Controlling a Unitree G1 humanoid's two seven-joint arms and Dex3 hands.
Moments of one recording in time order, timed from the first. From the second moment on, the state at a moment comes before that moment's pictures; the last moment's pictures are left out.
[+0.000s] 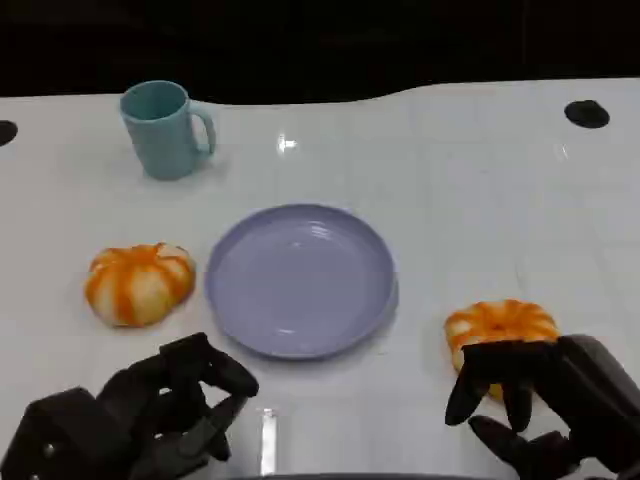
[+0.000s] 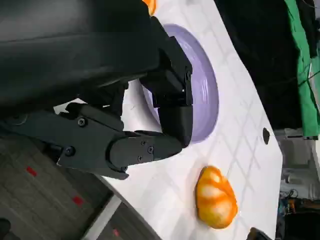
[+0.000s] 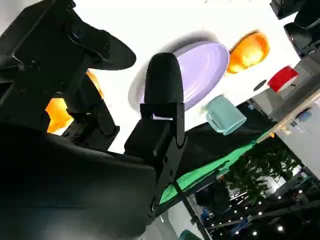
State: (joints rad) left arm 0.24 0.17 -0.05 -0.24 -0.08 0.12 -0.27; right arm 0.12 -0.28 0.15 -0.09 -0.44 -0.41 0.03
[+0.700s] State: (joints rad) left arm 0.24 0.17 -0.05 -0.23 -0.08 0.11 -0.27; right arm 0.11 -0.28 0.16 -0.08 -0.42 -0.41 0.03
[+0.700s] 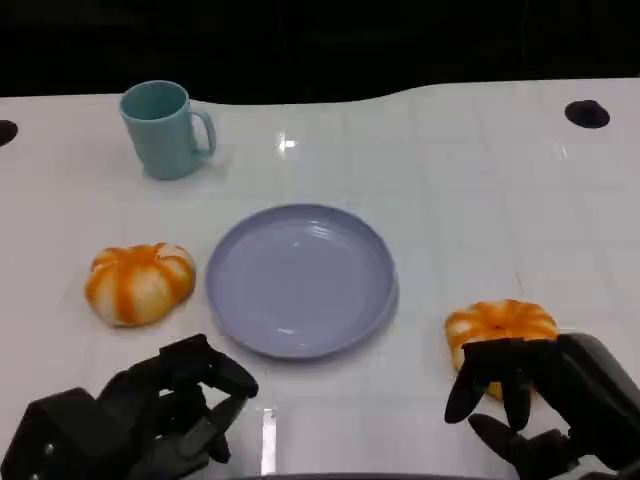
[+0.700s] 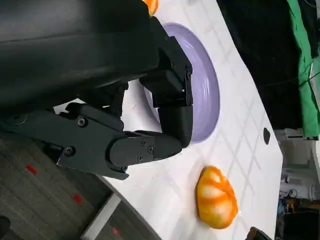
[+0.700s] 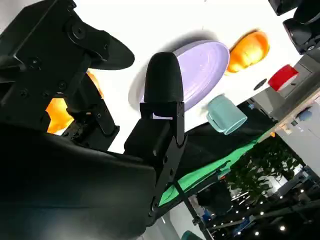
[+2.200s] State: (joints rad) left arm 0.23 0.17 -0.05 -0.23 -0.08 0.11 -0.27; right arm 0.12 -0.41 0.11 -0.42 -0.78 -0.07 0.21
